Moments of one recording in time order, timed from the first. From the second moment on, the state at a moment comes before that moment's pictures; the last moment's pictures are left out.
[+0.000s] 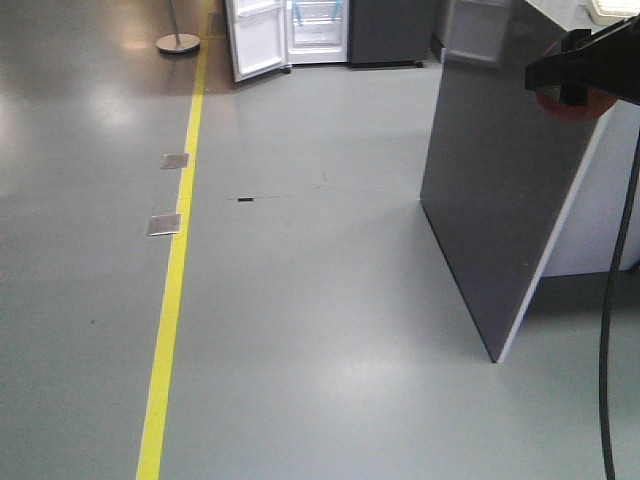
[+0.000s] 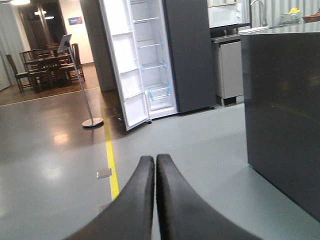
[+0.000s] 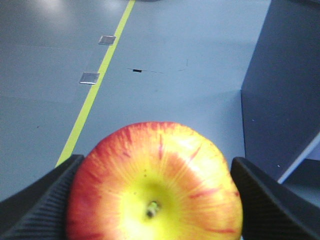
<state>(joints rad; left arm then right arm) -0.10 -0.01 0.02 0.09 0.05 -0.04 -0.01 1.41 -1.45 0.35 0.70 -0.33</state>
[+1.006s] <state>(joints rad) -0.10 -0.01 0.02 0.09 0.05 -0.04 -0.01 1.41 -1.45 0.35 0.70 -0.33</state>
